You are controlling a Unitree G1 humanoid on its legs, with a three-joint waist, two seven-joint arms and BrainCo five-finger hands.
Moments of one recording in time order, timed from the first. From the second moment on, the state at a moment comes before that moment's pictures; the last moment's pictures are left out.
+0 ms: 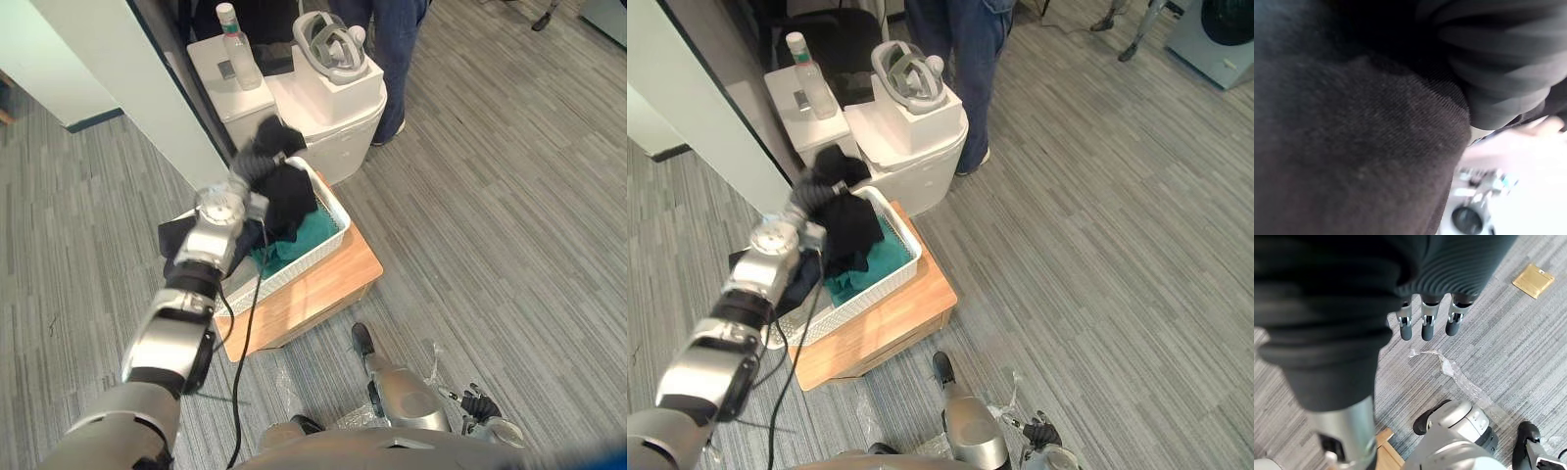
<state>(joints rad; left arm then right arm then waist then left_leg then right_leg) -0.56 0.31 -0.16 0.65 -0.09 -0.05 -0.11 0.19 -0.08 -0.26 0.79 0.09 0.11 0.01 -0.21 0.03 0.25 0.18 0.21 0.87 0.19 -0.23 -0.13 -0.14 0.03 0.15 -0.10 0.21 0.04</state>
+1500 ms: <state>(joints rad) -0.77 0.35 0.01 0.84 -0.18 0.08 0.11 -0.01 -0.14 0.05 0.61 0.13 0.11 -0.04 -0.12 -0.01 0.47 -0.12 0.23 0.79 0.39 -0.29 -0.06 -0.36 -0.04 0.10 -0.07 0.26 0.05</state>
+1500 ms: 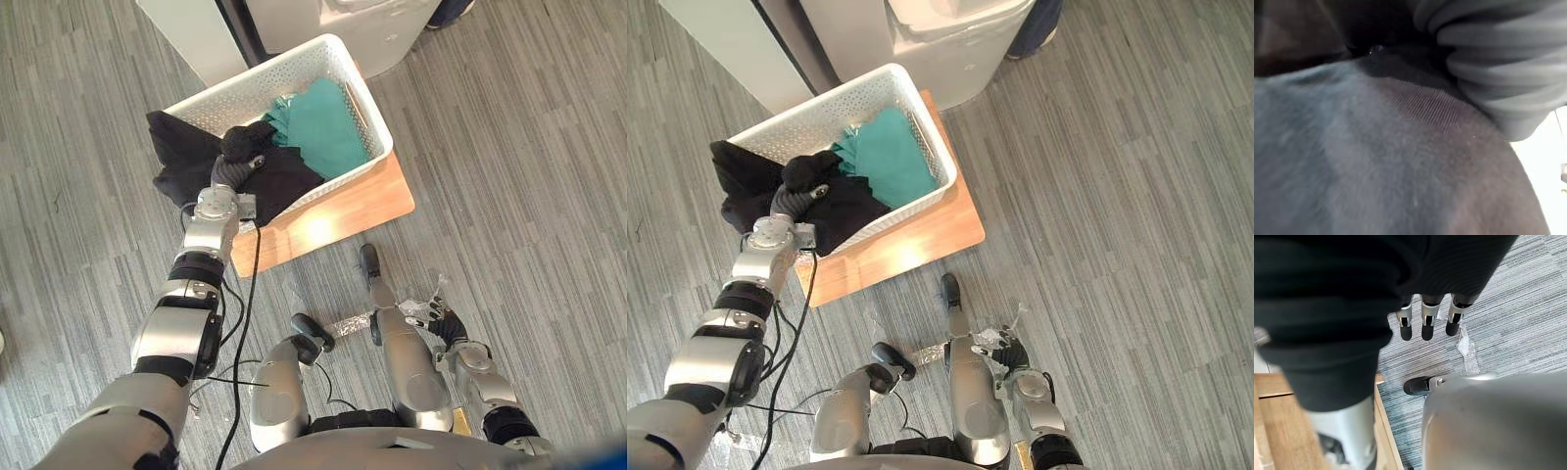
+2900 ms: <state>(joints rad) 0.19 0.16 0.10 0.59 -0.61 0.14 0.00 0.10 -0.11 -0.30 0.98 0.09 0.14 0.05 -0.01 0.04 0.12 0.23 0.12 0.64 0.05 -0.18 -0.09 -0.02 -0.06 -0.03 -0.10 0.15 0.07</state>
